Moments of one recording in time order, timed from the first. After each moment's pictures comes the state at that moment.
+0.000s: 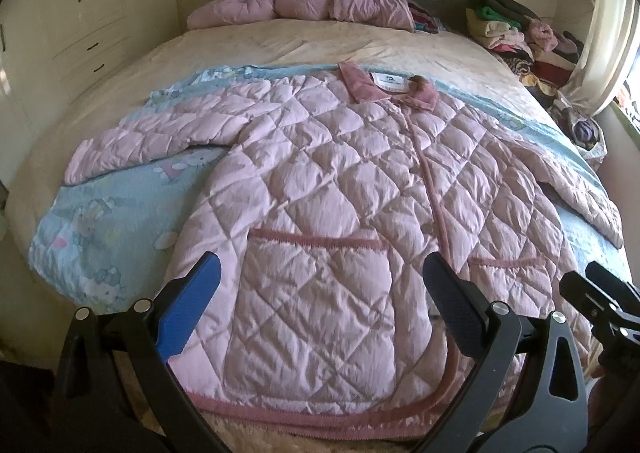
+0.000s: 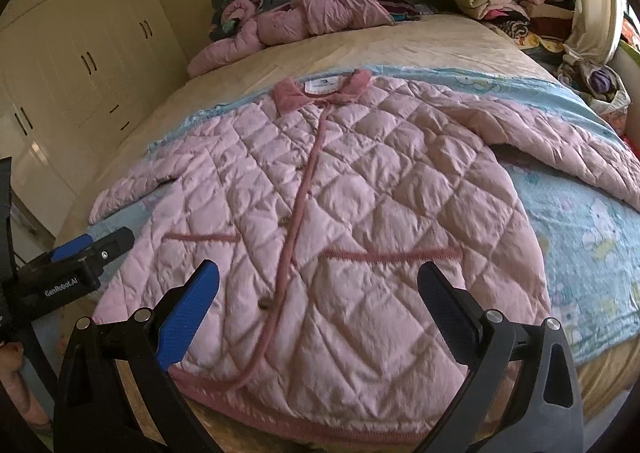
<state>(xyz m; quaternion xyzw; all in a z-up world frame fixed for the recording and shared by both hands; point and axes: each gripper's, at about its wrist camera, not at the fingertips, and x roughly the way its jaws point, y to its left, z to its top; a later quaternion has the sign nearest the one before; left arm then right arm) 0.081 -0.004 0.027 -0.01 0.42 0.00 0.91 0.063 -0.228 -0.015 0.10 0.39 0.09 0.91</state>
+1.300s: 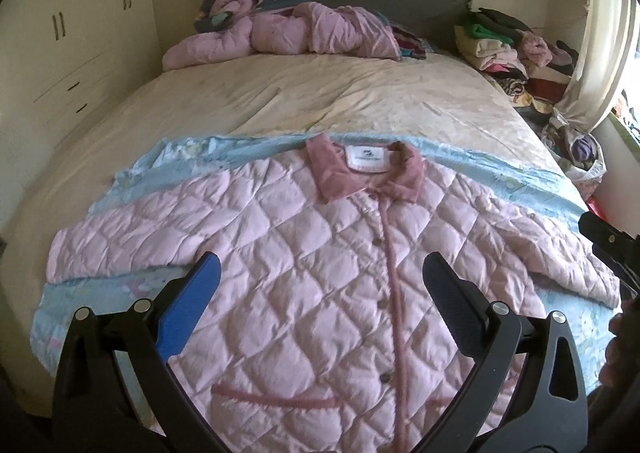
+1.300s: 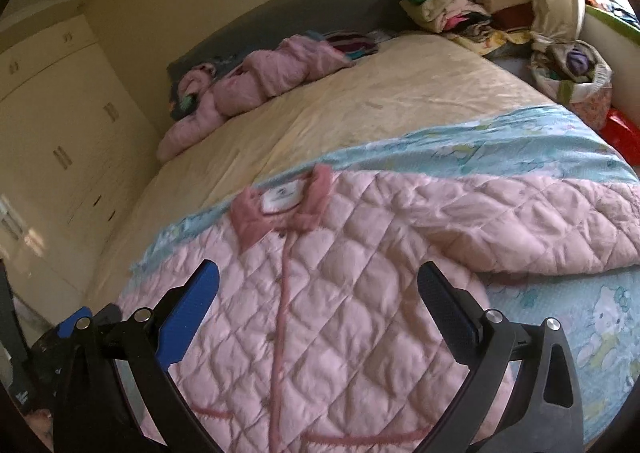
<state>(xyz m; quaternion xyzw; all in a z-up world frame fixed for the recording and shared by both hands) 0.225 -0.059 0.099 0.01 0.39 -0.02 0.92 0.219 -0.324 0.062 0.20 0.33 0.02 0.92</state>
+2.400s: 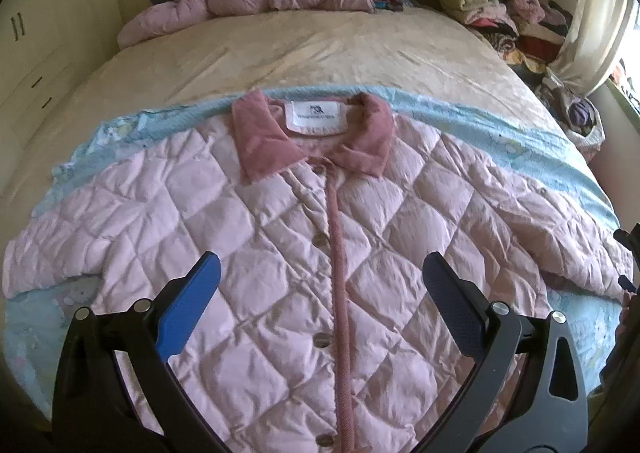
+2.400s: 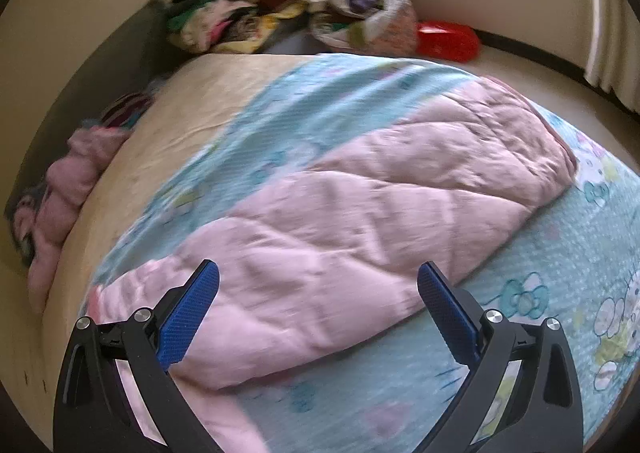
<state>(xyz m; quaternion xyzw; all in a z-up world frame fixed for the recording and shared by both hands) 0.304 -0.134 0.011 0.03 0.45 -0.05 0.89 0.223 -0.577 -0.073 0.36 0.32 -0.30 0.82</state>
